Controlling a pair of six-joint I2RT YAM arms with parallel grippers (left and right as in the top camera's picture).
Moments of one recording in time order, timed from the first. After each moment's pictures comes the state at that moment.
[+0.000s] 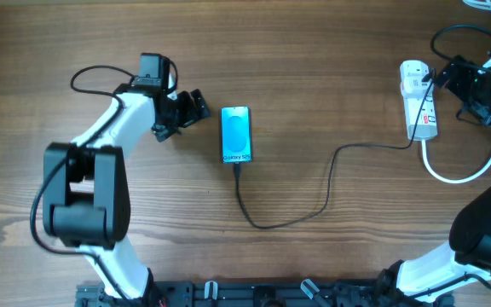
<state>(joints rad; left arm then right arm) -0.12 1.92 1.24 -0.56 0.25 -0.53 -0.40 1.80 1.49 -0.80 -0.05 0.31</state>
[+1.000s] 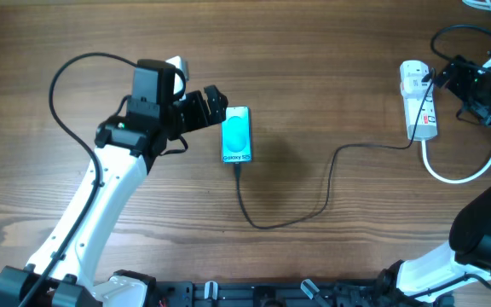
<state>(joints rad) -0.26 1.41 1.10 -0.54 0.23 -0.53 -0.40 1.80 1.49 -0.80 -0.05 0.31</state>
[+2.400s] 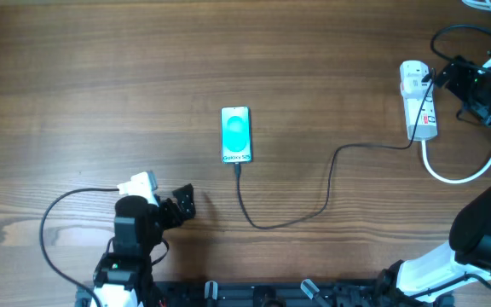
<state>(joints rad) -0.10 0.66 0.02 -0.07 0.14 -0.51 -0.40 1.80 1.49 -0.80 -0.05 0.31</state>
